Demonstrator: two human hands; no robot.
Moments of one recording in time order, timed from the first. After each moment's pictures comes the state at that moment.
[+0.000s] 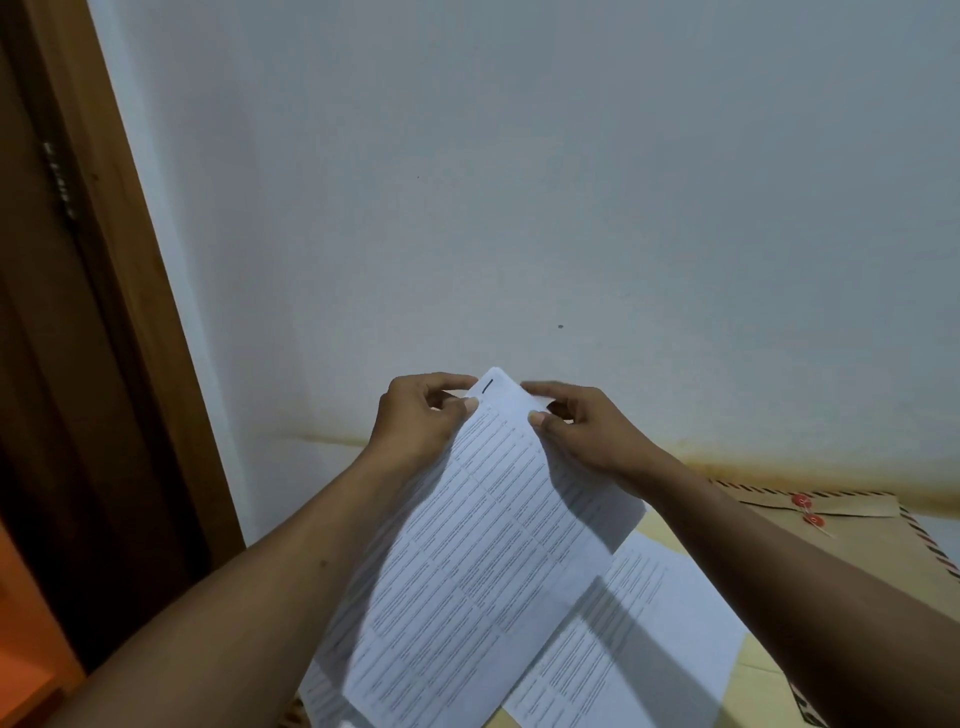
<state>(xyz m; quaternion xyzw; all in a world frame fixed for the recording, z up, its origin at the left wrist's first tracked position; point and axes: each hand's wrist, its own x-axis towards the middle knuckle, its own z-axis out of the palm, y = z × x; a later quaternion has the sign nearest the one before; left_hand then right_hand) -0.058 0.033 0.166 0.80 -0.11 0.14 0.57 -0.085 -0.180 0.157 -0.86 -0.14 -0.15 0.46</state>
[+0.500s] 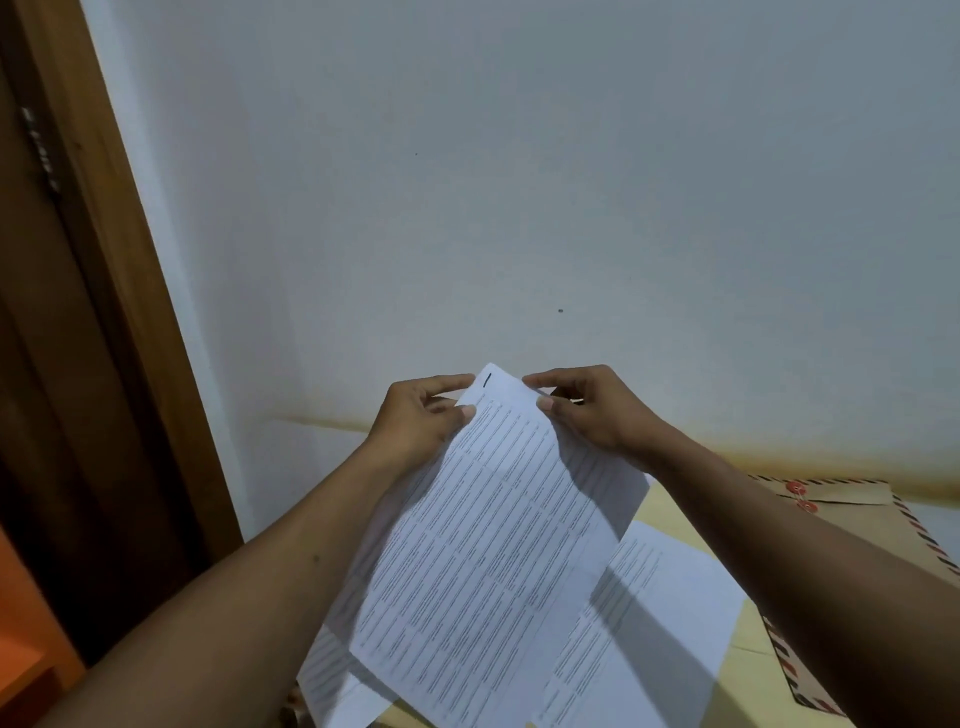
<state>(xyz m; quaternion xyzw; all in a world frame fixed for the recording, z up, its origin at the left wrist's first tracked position) -0.055 0.039 0.148 0.77 -0.12 0.04 0.63 -0.066 -0.194 0.152 -0.88 -0.12 -0.15 0.43</state>
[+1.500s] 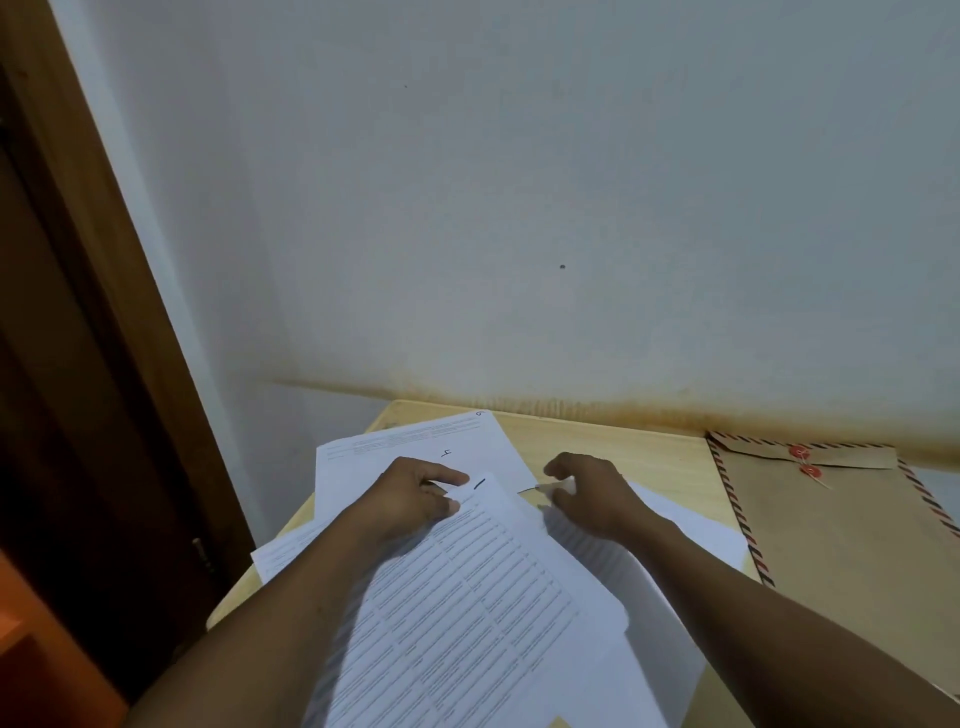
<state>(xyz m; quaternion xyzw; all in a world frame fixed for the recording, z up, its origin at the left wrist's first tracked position) -0.037 0.061 0.019 0.82 -0.05 -0.13 0.56 -0.062 -0.202 0.012 -0.97 0.01 -0.04 0.24</state>
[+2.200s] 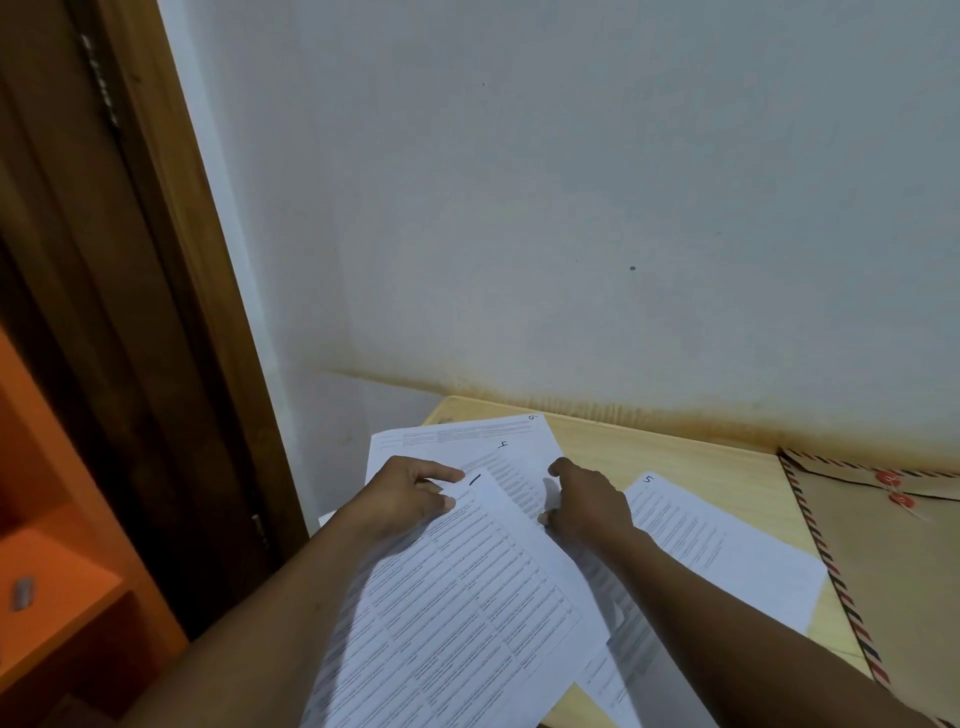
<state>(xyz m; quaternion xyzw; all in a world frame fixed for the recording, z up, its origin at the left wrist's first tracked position) -0.039 0.129 0.018 0.82 -0.01 -0.10 0.56 -0.037 -0.123 -0.005 -0.98 0.04 -0.01 0.18</state>
